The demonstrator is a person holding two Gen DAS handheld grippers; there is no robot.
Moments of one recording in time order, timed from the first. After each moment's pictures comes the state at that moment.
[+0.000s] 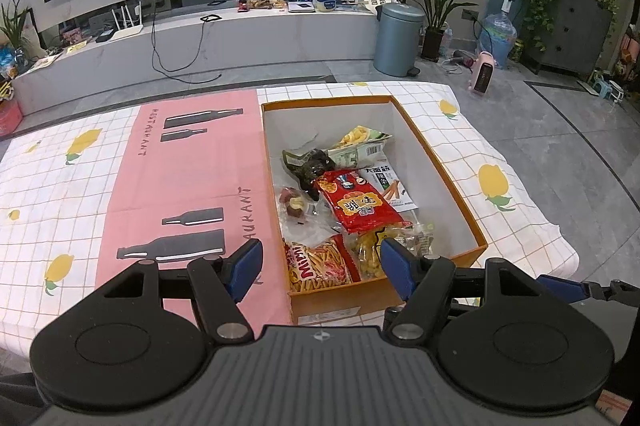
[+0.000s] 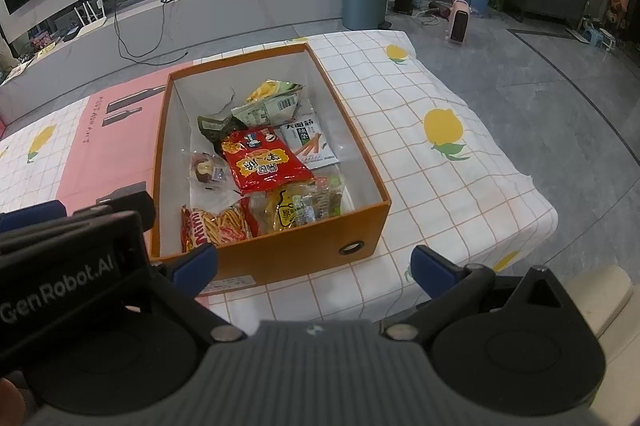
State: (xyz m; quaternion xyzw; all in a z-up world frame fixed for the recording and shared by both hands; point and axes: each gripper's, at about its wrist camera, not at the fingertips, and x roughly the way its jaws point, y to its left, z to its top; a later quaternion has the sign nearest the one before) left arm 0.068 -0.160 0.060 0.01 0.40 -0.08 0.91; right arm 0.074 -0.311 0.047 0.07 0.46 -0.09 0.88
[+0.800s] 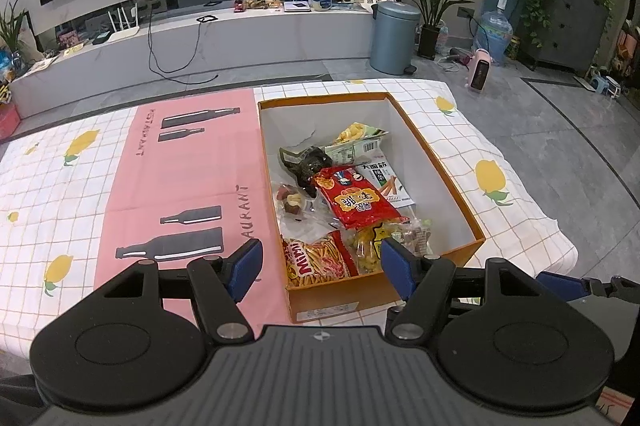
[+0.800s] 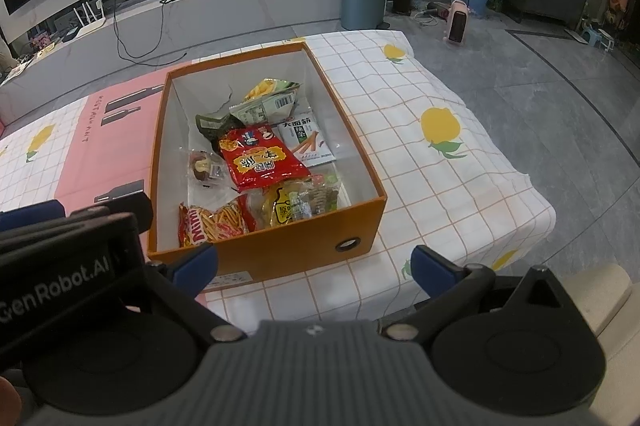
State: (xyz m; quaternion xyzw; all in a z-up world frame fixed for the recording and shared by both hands) left arm 0.064 -0.161 0.059 0.02 0.40 -0.09 0.91; right arm 0.069 -0.311 0.045 0.06 0.46 -0.09 0.88
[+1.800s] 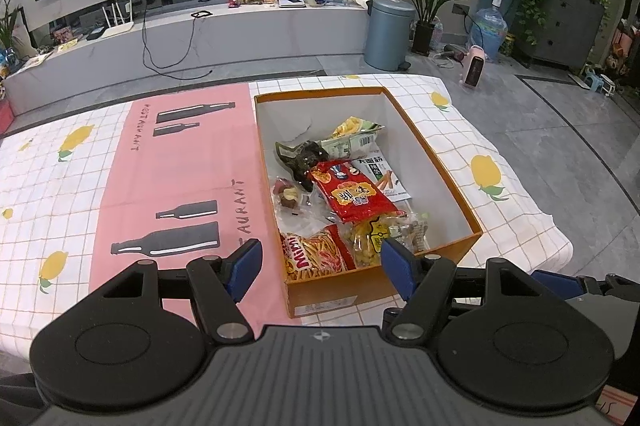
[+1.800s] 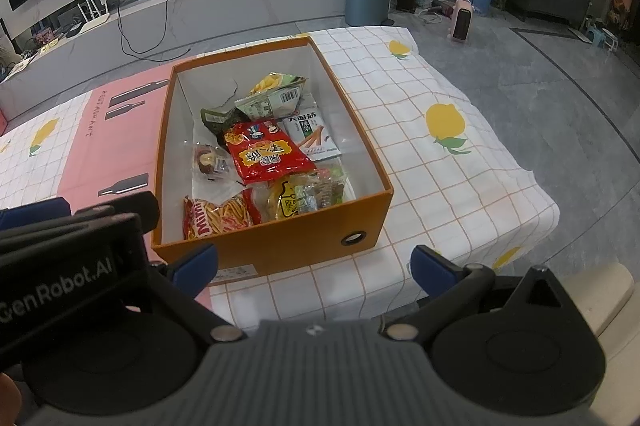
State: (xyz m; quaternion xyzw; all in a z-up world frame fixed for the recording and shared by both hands) left arm 0.063 -0.158 0.059 0.01 0.41 -0.10 0.91; right arm 0.067 -0.309 0.044 0.06 0.46 -0.08 0.88
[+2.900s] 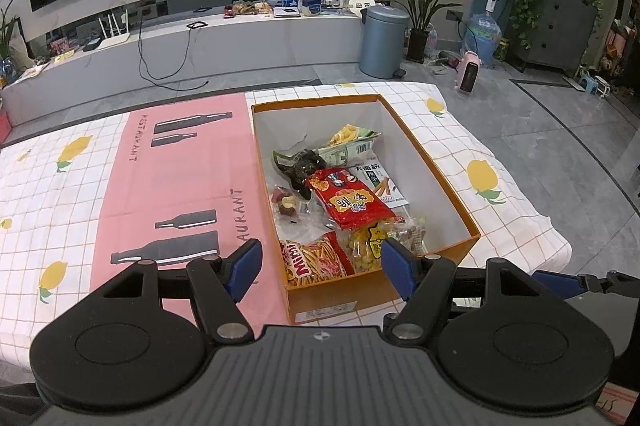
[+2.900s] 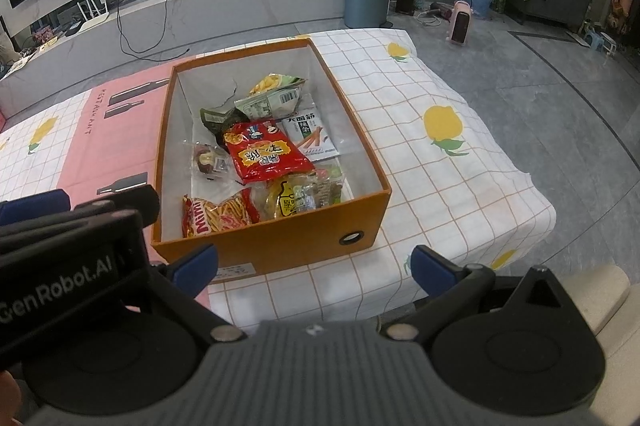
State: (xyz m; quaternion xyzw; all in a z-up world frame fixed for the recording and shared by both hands) left arm 0.060 -0.159 0.055 0.02 0.39 -0.11 0.91; right arm 0.065 -0.307 0.043 0.06 0.46 -0.09 0.88
